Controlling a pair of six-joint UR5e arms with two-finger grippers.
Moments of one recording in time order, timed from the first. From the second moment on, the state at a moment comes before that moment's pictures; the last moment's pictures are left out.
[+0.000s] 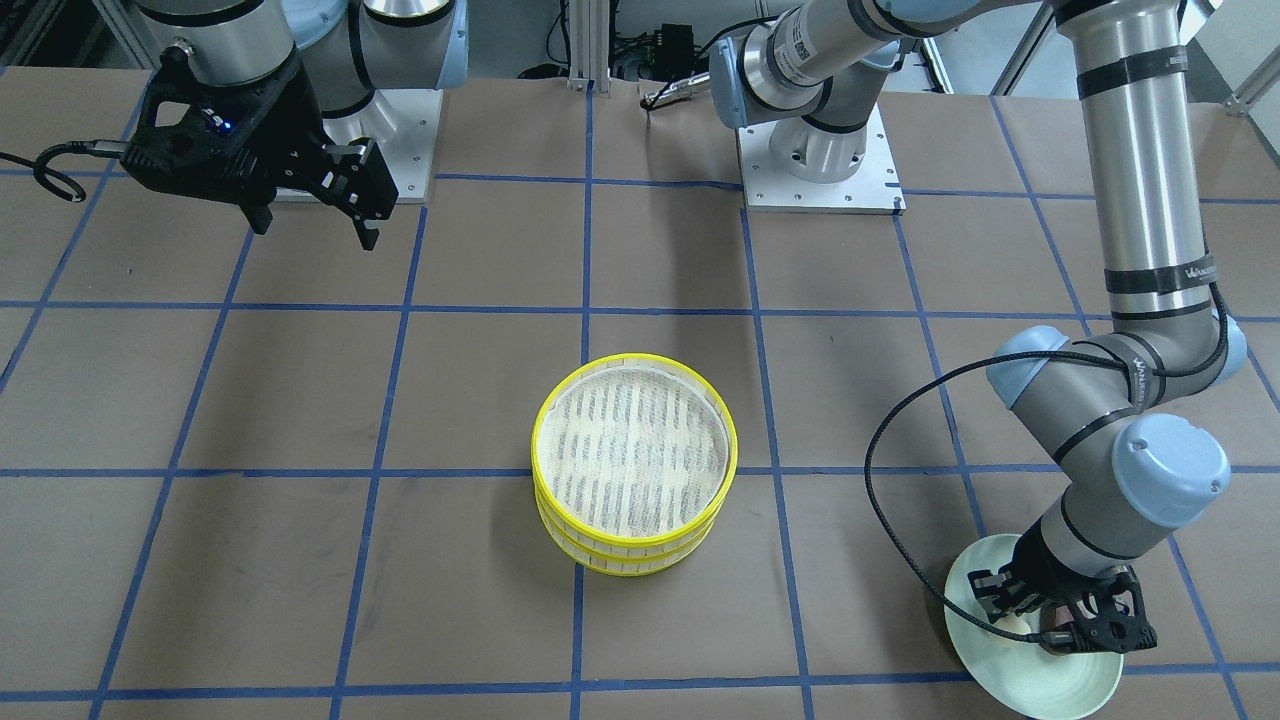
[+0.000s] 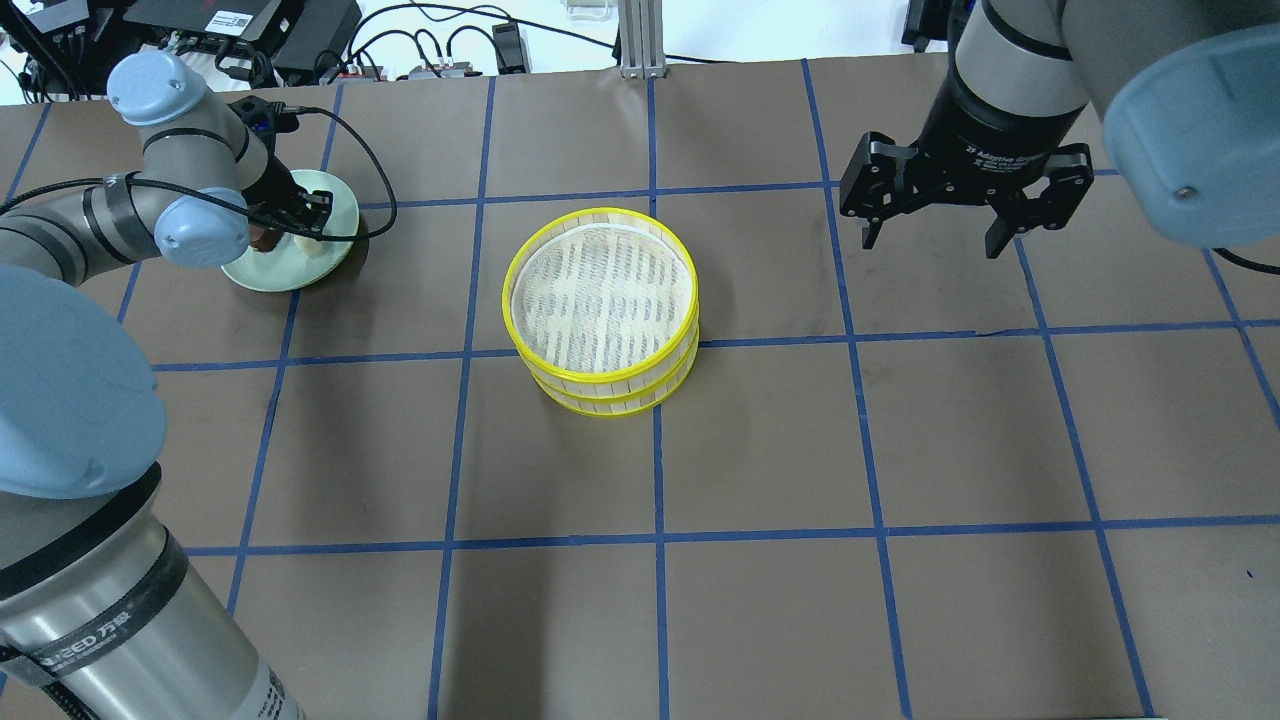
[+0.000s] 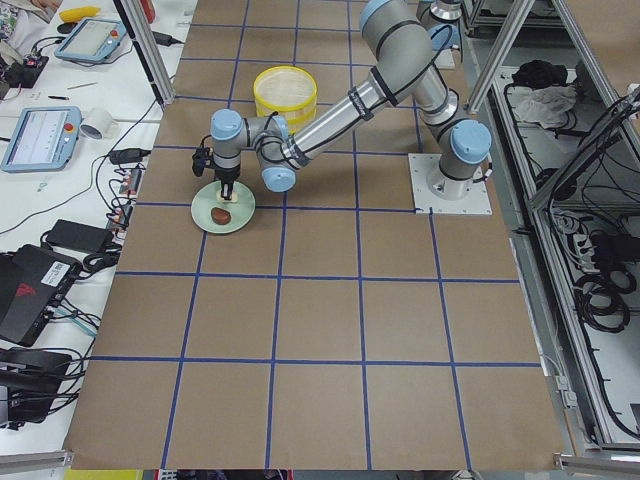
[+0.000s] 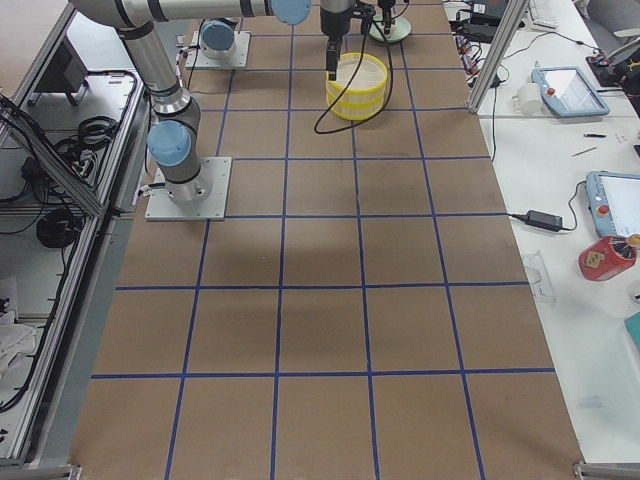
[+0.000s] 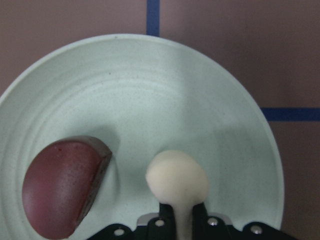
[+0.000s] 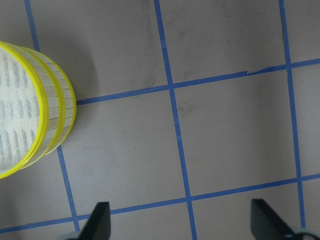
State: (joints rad) left arm -1.27 -2.21 -1.54 -0.77 1.55 0.29; right arm 1.62 -1.62 1.60 -1.58 -1.59 0.21
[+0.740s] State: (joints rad) left arm -1.30 -1.99 -1.56 -1.06 1.51 0.28; right arm 1.85 -1.38 1.60 -1.78 -1.60 0.48
